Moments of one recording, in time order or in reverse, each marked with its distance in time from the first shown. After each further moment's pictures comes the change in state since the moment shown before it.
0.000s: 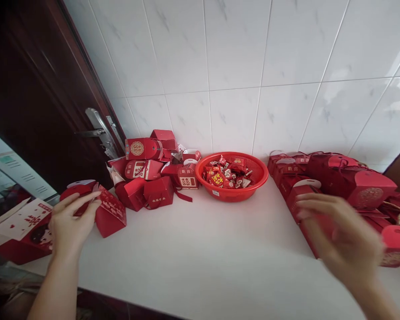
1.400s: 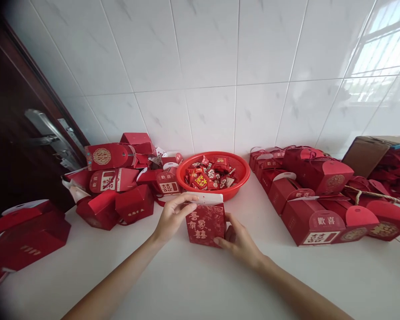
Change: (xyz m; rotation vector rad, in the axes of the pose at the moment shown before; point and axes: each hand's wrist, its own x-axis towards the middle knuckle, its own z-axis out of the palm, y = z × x) left_hand -0.119 0.174 0.101 -1.071 -1.066 -0.002; right_hand -0.061 -0.028 0.128 0.702 -0.690 0.685
